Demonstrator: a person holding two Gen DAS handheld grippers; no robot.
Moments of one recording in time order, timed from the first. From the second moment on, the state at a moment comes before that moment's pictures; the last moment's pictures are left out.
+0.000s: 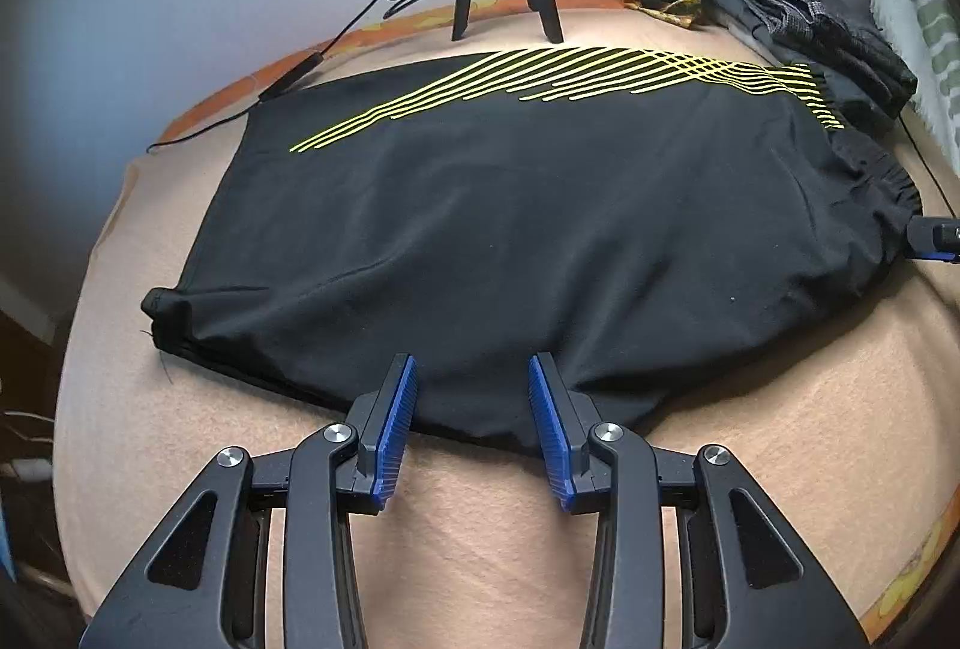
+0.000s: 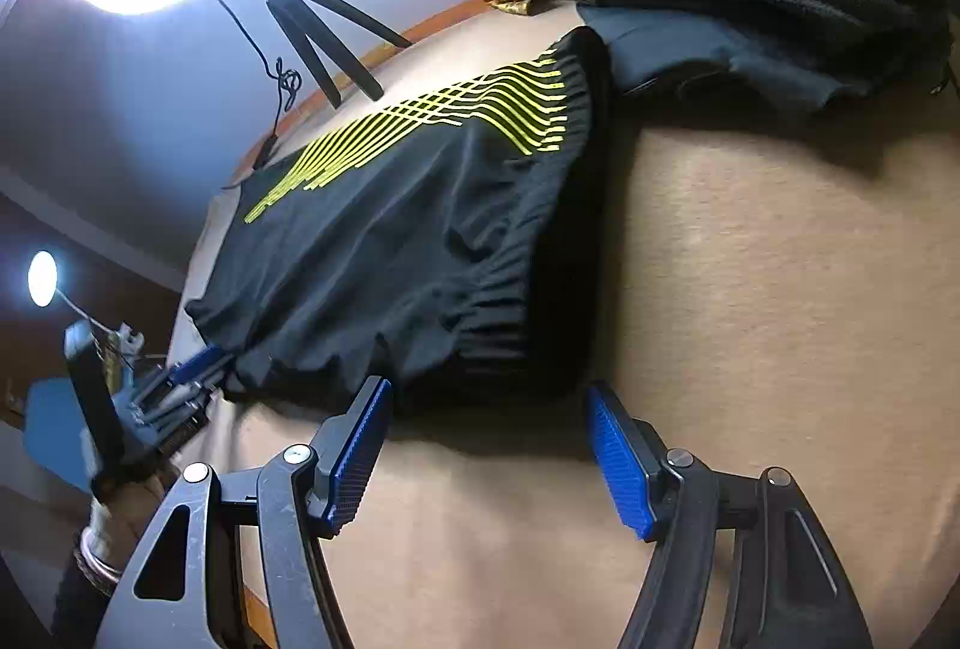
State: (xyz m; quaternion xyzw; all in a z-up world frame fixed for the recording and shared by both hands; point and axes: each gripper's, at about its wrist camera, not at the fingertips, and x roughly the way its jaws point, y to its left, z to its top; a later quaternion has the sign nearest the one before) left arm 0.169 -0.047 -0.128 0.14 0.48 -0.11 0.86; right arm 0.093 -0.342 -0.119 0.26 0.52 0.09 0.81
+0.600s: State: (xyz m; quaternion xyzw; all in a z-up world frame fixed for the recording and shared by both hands) left arm 0.167 -0.085 -0.132 0.18 0.46 -0.15 0.86; right arm 0.093 -0.354 -0.108 0.30 0.49 0.06 0.82
